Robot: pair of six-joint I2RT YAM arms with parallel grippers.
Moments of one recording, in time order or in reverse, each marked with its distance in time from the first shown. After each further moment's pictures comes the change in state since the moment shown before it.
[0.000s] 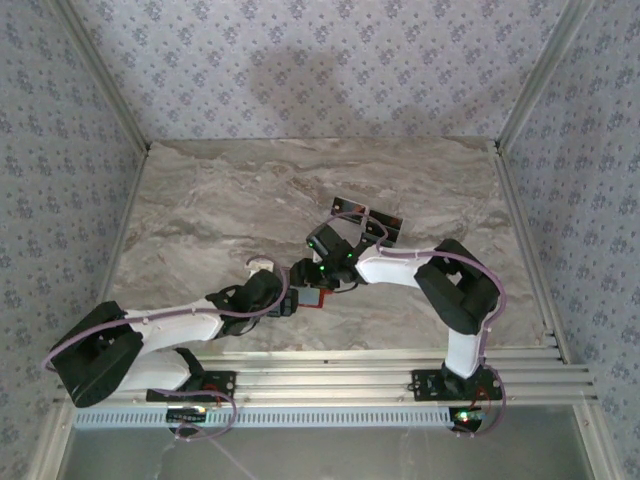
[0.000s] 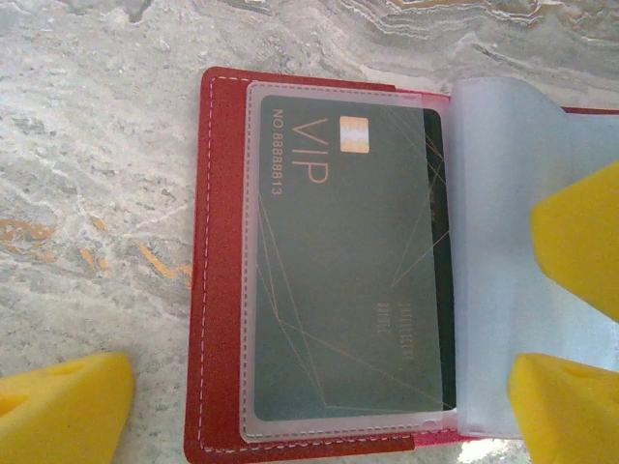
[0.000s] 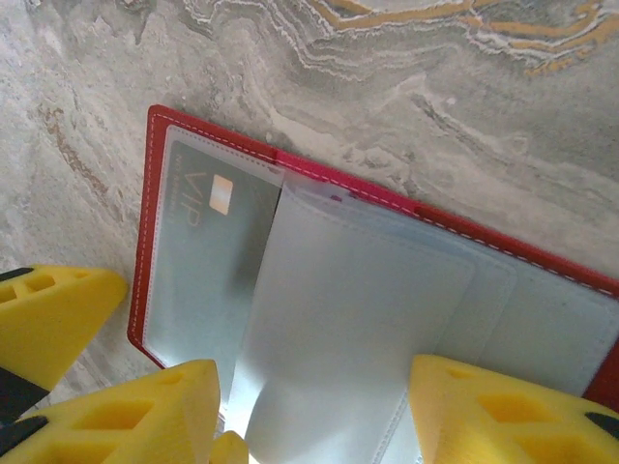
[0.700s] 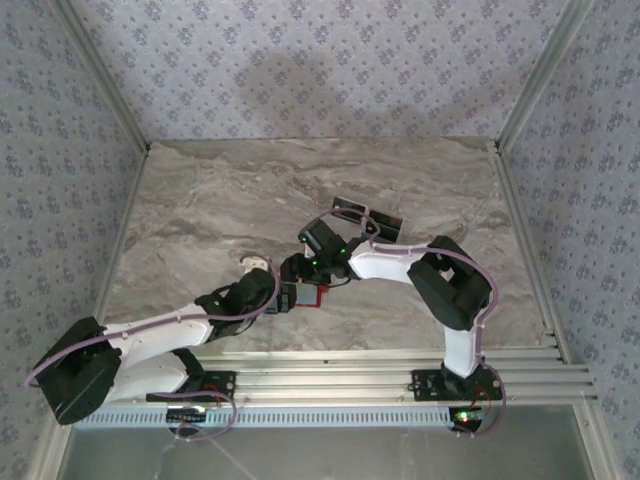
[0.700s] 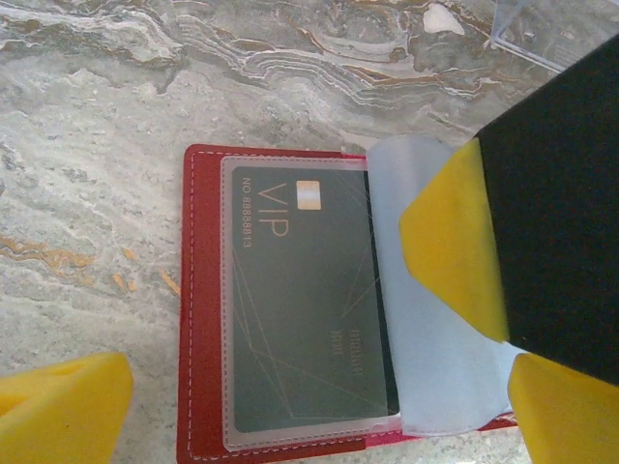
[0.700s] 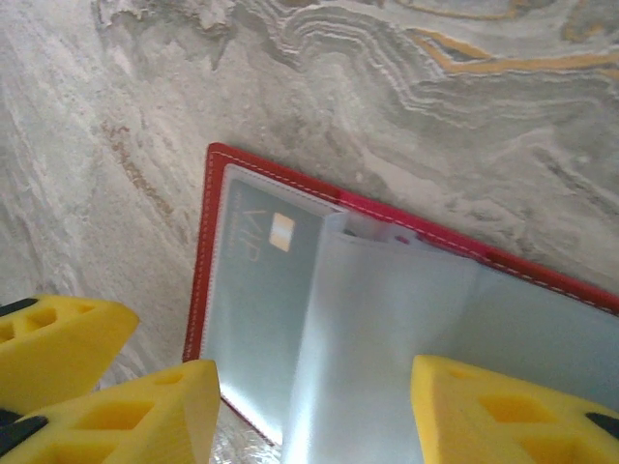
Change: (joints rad) left arm 0.000 -0.121 -0.003 -0.039 -0.019 -0.004; right arm 0.008 0.050 0.086 0.009 -0.050 0.011
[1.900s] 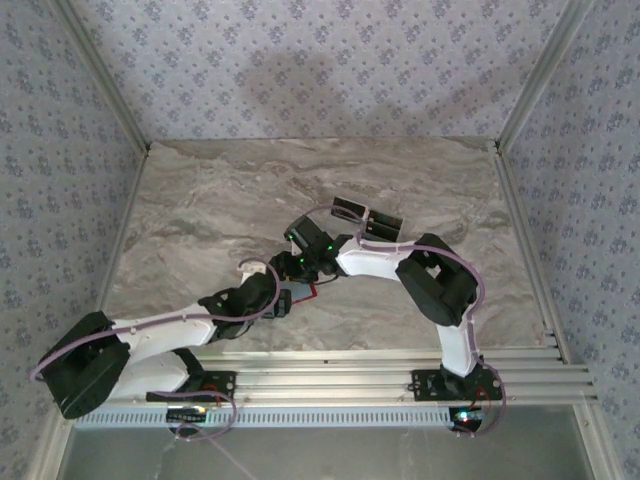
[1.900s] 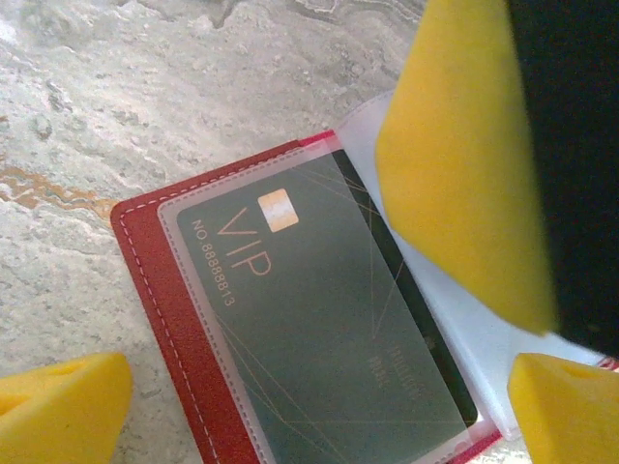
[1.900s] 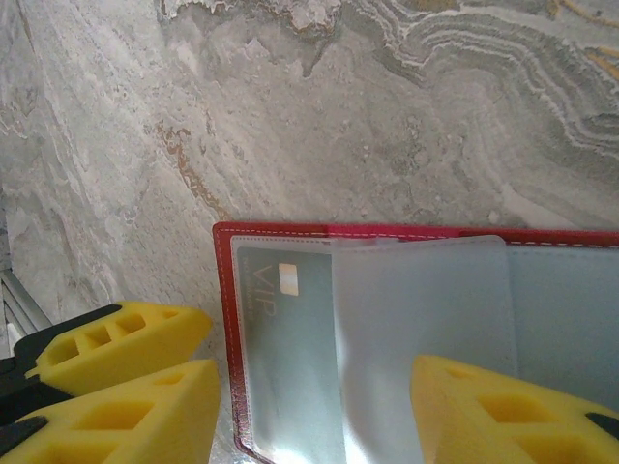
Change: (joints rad) left arm 0.000 0.052 -0.027 -0.017 -0.038 -0.007; right arm 0.032 0.080 0.118 -0.020 -0.026 0.003
